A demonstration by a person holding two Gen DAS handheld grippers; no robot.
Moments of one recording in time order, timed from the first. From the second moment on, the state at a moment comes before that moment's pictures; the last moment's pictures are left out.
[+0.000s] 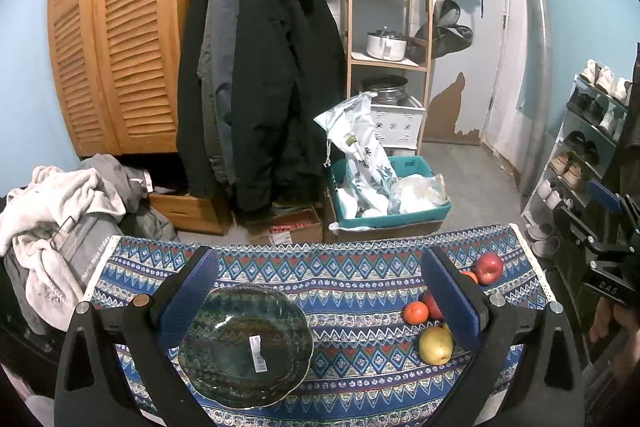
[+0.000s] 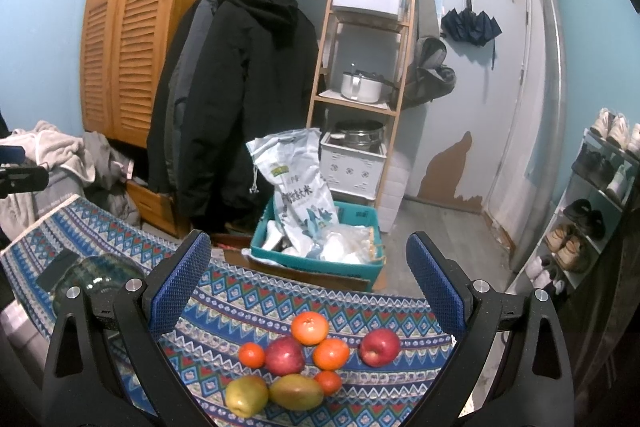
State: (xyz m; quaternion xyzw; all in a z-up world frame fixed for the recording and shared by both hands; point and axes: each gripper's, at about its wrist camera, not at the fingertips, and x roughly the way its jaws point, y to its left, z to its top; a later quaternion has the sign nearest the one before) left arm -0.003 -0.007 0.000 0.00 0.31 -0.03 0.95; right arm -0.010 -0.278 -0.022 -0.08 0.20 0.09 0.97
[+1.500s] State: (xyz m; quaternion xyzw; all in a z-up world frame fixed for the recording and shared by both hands) left arm 0.003 -0.019 -0.015 0.01 0.32 -0.04 0.94; right arm -0.007 -0.294 -0.024 -0.08 0.21 0.06 0.97
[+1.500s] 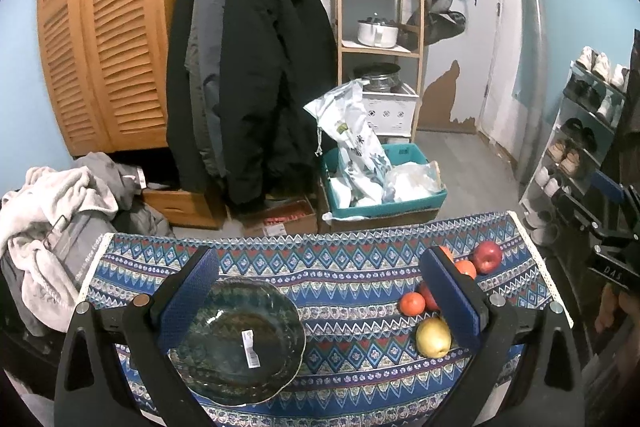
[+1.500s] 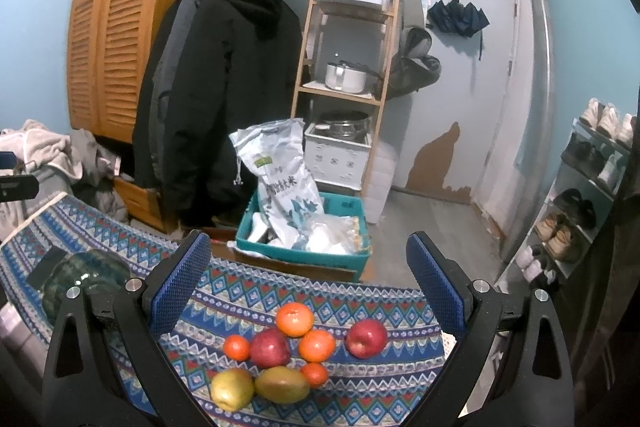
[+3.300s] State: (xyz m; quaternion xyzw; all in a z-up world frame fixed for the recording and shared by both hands) left arm 0.075 -0.174 -0.242 0.09 0.57 -0.14 0.80; right arm 0.040 -0.375 -0.200 -0.02 0.48 0.03 0.87
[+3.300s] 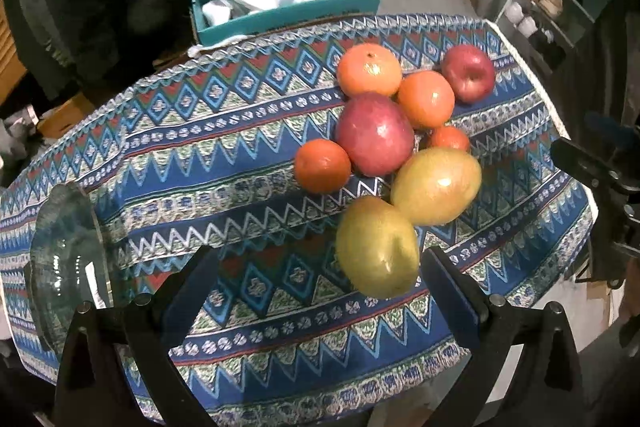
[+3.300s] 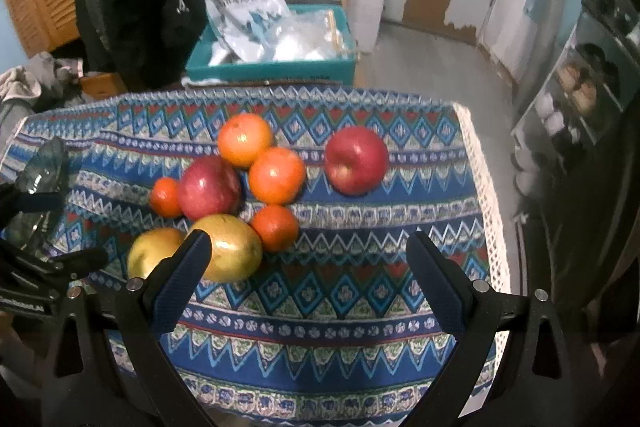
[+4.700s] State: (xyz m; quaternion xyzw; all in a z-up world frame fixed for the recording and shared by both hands) left arm 0.085 -0.181 -0.302 0.02 0.62 -0.18 0.76; right arm 0.068 -0.336 -0.258 -0.01 0.54 0.12 0.83
